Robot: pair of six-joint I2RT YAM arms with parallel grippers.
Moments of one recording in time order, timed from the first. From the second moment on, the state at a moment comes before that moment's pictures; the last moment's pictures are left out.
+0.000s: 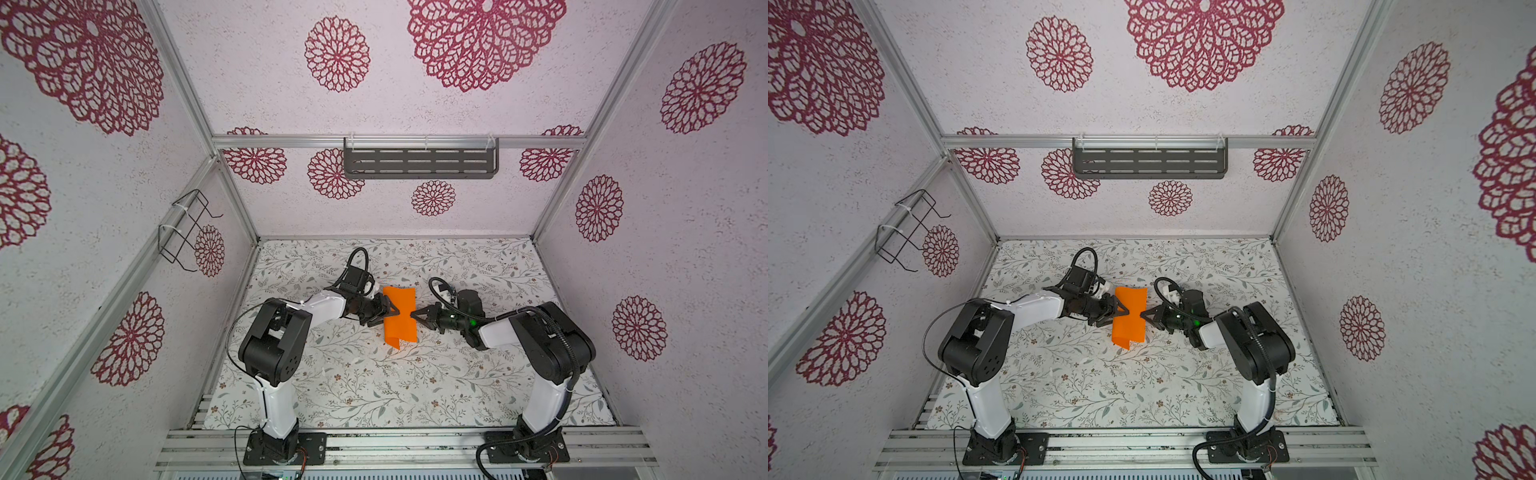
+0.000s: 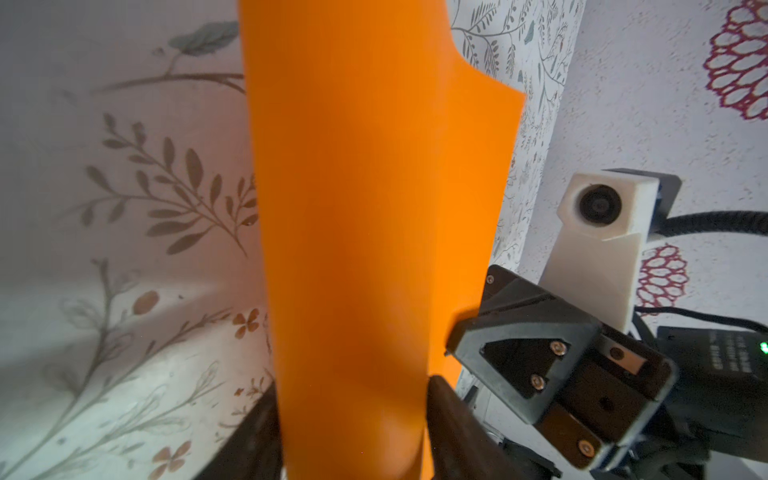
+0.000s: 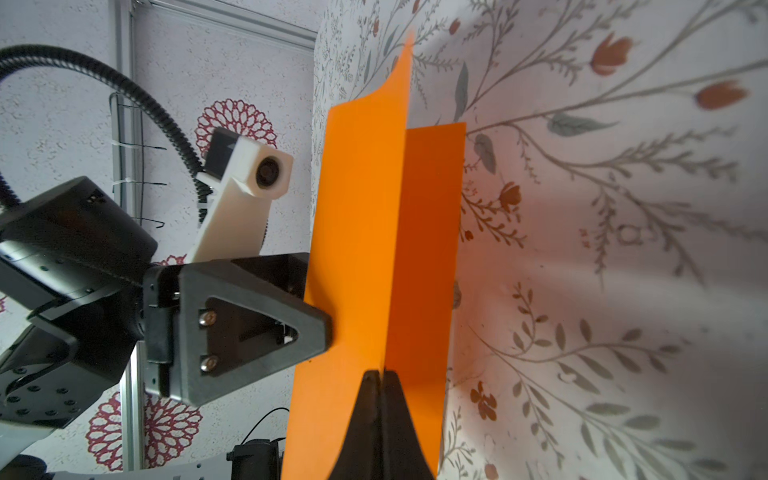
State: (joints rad) left arm -0.43 1.90 1.15 -0.24 0.61 -0.77; right arm 0.43 1.85 0.71 0.69 -0.73 1.04
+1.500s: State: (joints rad) left arm -0.49 1.93 1.25 -0.53 0.36 -0.61; right arm 0.56 1.91 0.81 0.40 -0.55 1.07
